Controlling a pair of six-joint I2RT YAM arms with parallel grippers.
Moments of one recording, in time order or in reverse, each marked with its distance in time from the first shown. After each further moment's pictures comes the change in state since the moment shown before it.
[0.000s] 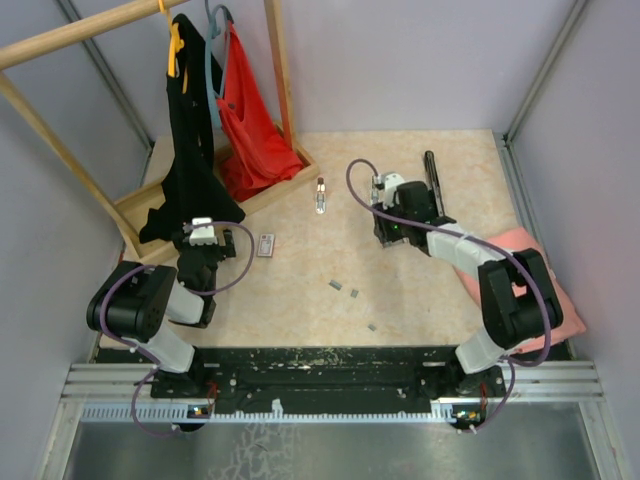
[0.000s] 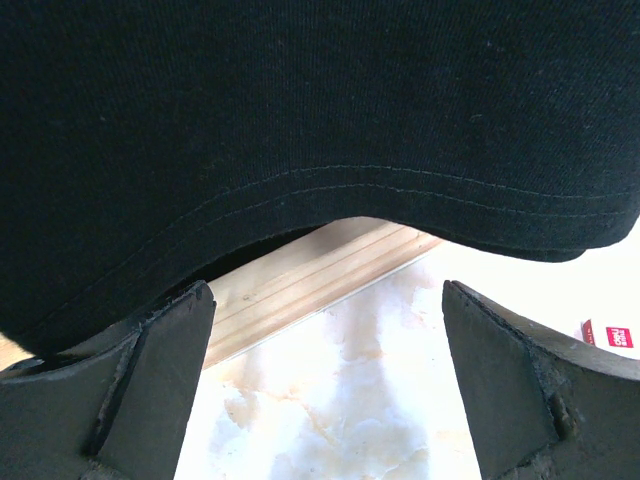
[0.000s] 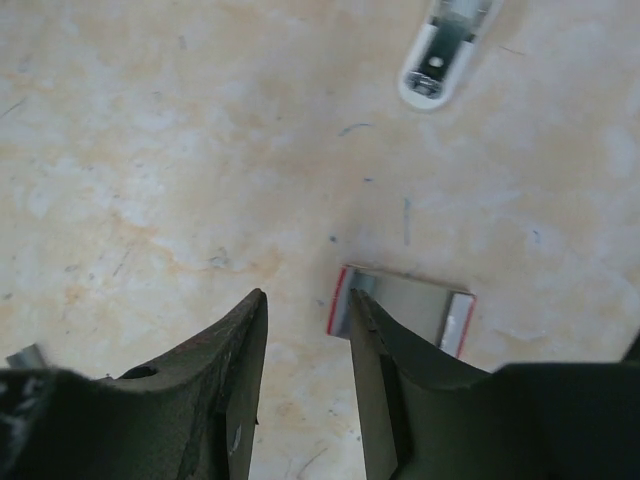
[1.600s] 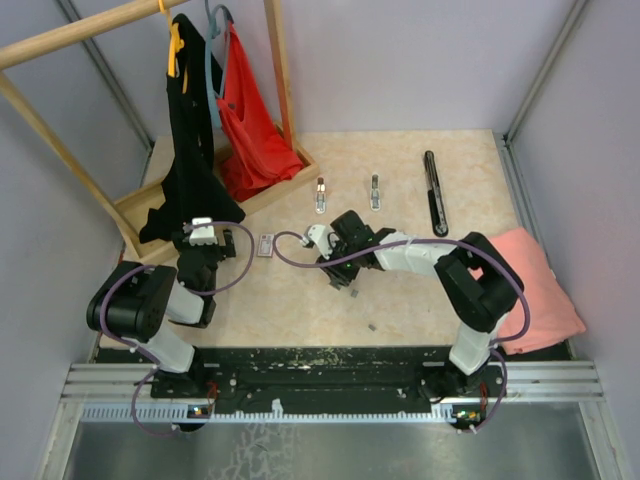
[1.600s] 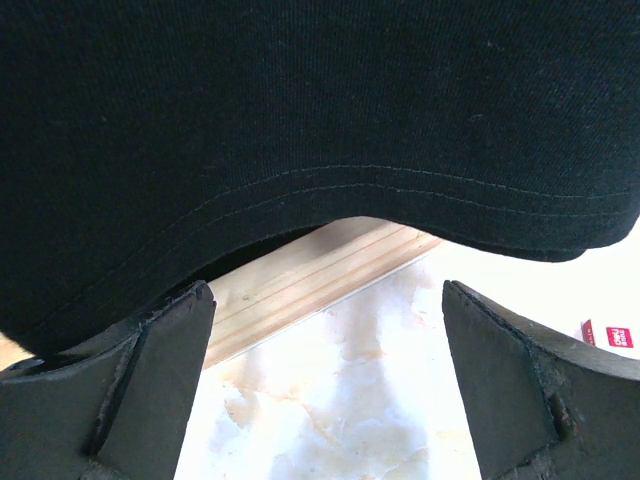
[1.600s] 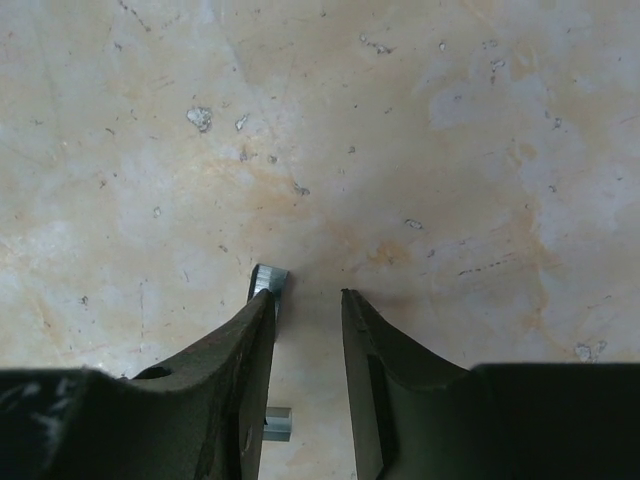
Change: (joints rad) left arm 0.000 0.000 0.000 0.000 0.000 0.000; right arm 0.397 0.185 0.100 -0.202 -0.144 -0.330
